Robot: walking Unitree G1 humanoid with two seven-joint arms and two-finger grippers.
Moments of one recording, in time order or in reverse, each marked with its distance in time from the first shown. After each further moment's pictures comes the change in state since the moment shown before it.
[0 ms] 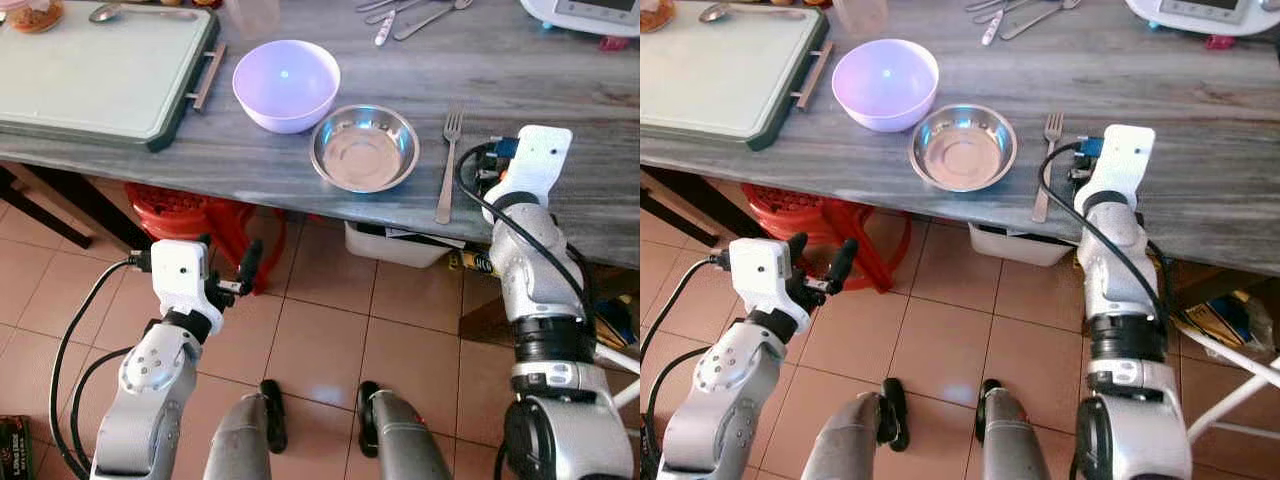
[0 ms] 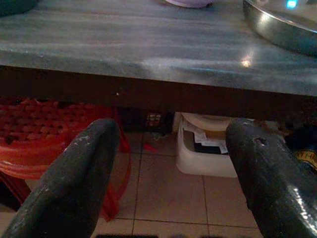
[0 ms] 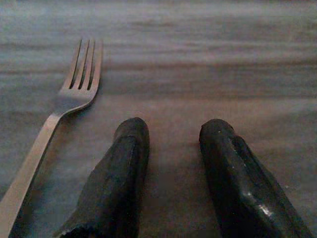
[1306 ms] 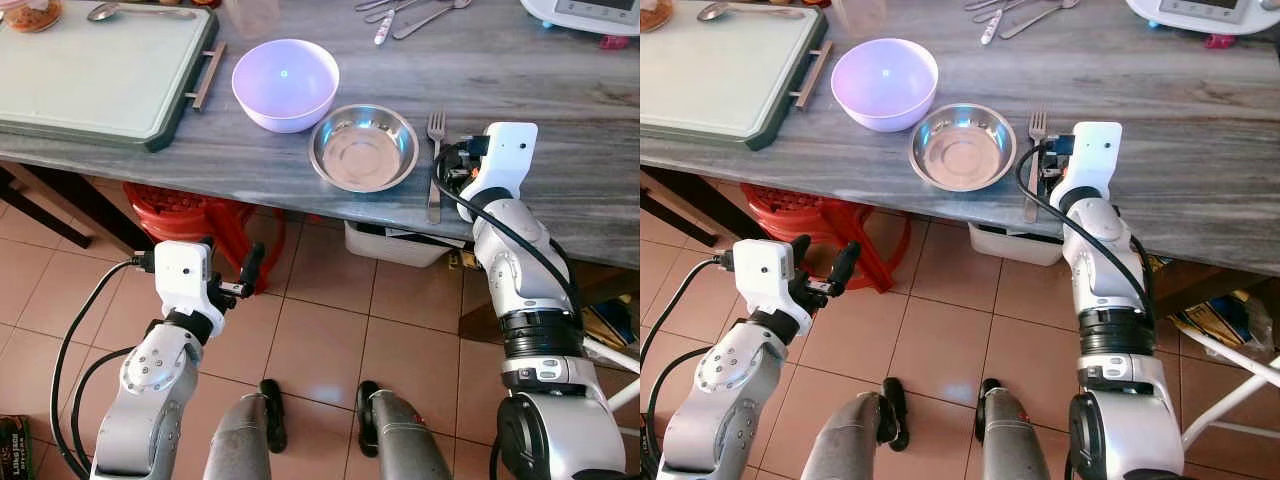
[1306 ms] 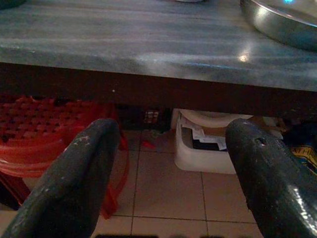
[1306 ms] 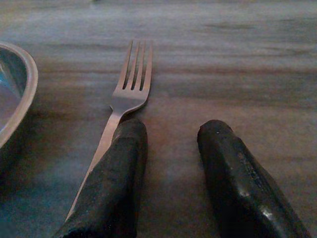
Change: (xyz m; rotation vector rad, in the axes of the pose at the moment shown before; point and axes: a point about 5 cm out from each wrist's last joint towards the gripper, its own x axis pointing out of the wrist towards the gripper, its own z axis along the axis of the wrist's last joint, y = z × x) left arm 0.000 -0.002 -0.001 0.002 0.011 -0.011; right arm 0.000 0.025 0.002 0.021 0.005 0.186
